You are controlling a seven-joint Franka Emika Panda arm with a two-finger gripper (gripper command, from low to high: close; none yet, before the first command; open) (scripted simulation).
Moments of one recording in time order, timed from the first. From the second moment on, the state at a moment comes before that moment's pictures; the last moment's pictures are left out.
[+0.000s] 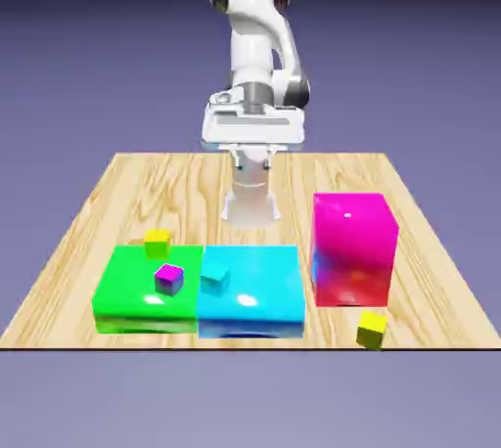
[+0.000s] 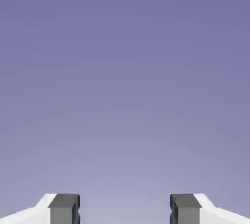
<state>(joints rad) 0.03 -0.53 -0.02 -2.77 0.00 3.00 0.73</state>
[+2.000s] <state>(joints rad) 0.97 1.40 -0.75 -0.77 0.18 1.18 0.07</state>
